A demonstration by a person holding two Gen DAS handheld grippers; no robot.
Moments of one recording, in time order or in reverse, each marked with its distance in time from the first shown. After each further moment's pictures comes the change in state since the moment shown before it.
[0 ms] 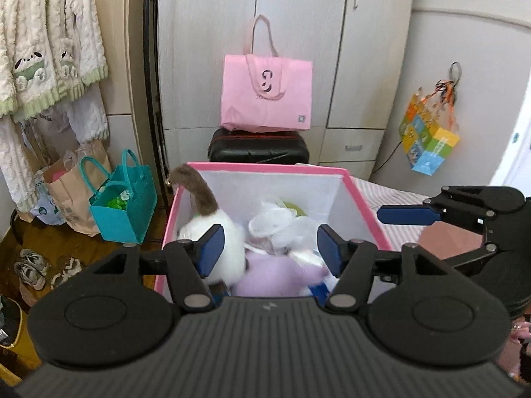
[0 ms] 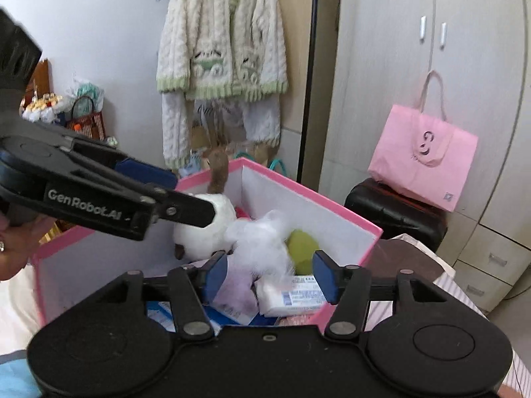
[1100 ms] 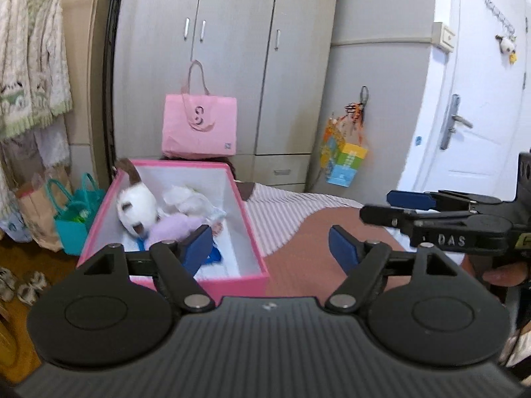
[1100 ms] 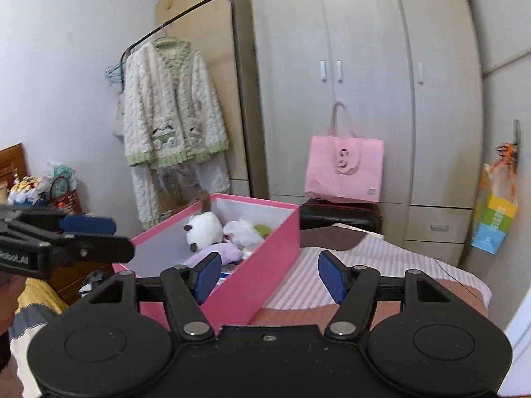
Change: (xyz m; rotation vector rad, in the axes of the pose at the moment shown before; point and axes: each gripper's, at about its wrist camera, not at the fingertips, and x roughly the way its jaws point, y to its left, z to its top) left arm -0.152 -0.084 -0.088 0.045 -0.151 -0.188; right arm -0.192 0.030 -0.092 0.244 -0.223 -0.234
